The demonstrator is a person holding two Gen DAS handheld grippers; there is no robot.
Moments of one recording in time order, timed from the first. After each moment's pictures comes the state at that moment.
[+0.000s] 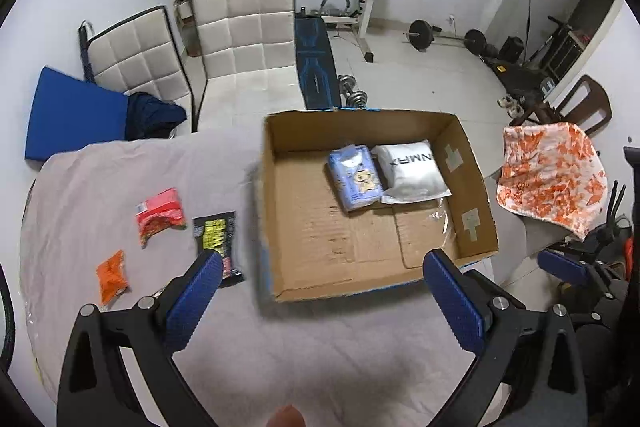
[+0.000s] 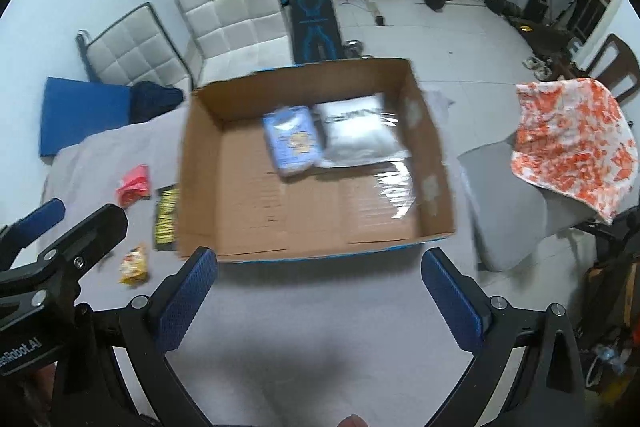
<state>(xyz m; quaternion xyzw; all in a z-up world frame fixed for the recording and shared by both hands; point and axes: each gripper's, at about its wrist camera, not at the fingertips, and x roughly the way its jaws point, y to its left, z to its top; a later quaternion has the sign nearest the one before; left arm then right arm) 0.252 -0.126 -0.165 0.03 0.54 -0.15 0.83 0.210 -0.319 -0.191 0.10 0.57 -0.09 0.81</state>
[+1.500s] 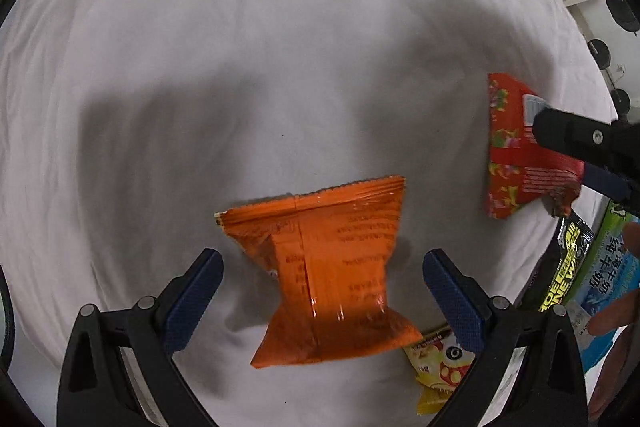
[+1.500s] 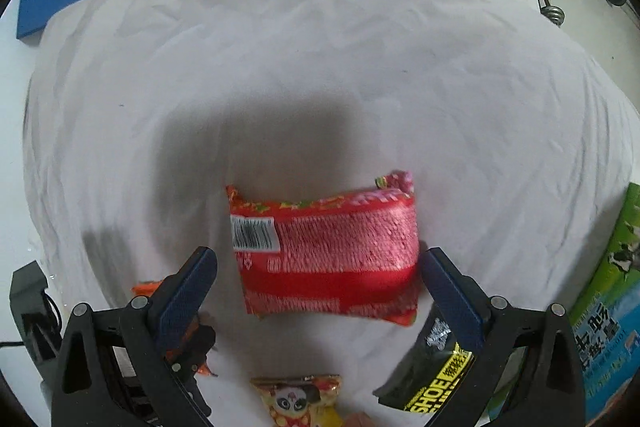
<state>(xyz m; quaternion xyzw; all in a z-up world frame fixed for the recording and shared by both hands) 0.370 0.219 -0.472 -0.15 0.76 0.06 0.63 0.508 0.069 -0.458 0.03 0.76 0.09 0.64</state>
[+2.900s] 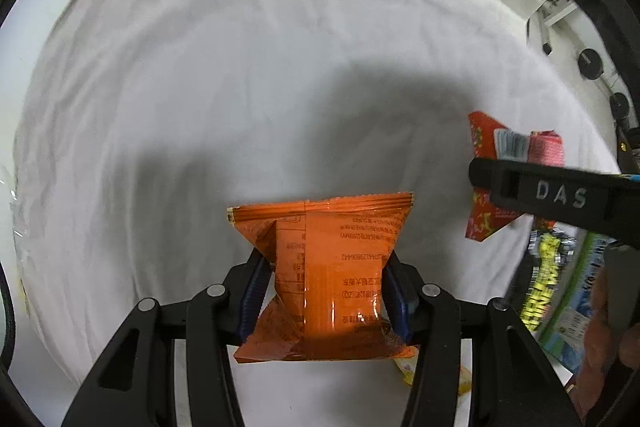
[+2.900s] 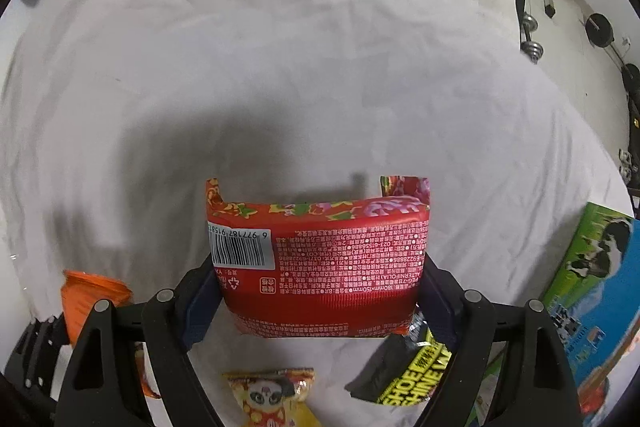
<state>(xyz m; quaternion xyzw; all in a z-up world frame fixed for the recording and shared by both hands) 0.368 0.198 -0.387 -0.11 0.69 0.07 0.71 0.498 0.105 -0.452 -0.07 0.75 0.08 0.65</state>
